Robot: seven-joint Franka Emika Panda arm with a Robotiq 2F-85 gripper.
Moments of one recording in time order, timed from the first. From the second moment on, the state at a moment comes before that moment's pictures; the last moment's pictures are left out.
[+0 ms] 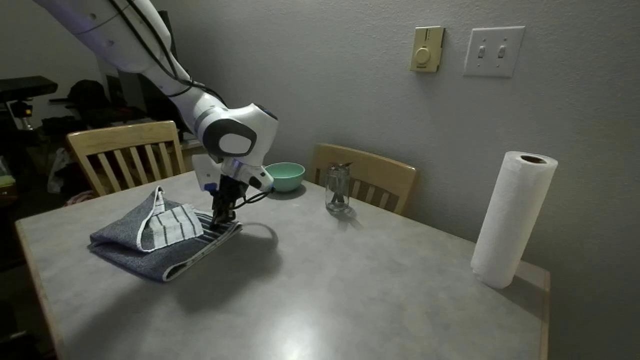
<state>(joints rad) 0.08 0.75 0.06 -1.72 0.36 2.14 0.18</state>
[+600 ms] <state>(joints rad) 0.11 0.73 0.04 -1.74 0.25 2.14 0.31</state>
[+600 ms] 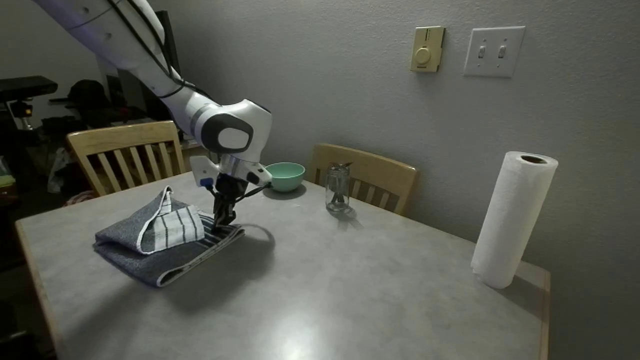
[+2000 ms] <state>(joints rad) 0.10 0.62 -0.01 -1.92 0.20 2.18 0.33</state>
